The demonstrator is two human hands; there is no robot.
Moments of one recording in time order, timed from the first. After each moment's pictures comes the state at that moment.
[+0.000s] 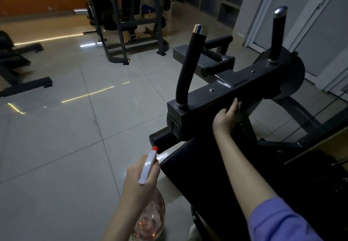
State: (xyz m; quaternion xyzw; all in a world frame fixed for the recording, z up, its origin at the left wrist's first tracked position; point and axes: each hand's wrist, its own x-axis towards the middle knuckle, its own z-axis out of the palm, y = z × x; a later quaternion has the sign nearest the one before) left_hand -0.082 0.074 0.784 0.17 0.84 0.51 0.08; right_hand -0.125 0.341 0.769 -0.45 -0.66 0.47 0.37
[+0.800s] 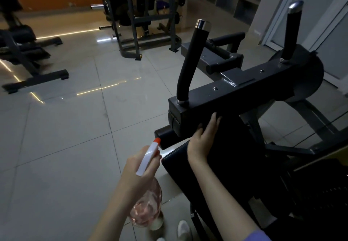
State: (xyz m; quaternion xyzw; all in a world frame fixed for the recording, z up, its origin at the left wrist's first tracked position) left_hand -0.075 0.084 0.803 0.16 0.82 0.53 0.12; right_hand -0.106 0.261 0.729 -0.35 -0.68 0.50 0.40
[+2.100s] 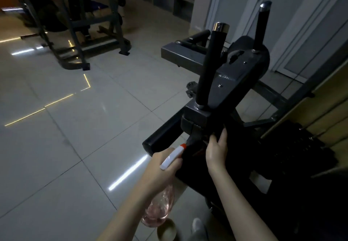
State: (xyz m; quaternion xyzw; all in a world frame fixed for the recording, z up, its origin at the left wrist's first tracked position) left_hand -0.197 0.046 0.774 0.35 0.72 0.50 0.32; right_hand -0.123 0.193 0.750 -0.54 -0.52 0.54 0.37
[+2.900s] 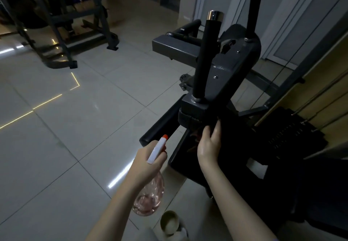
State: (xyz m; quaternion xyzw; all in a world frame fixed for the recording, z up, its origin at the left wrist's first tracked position) left_hand -0.230 0.032 0.764 0.33 0.74 0.47 0.34; right_hand -0.137 0.172 0.743 -0.53 -0.52 0.52 0.41
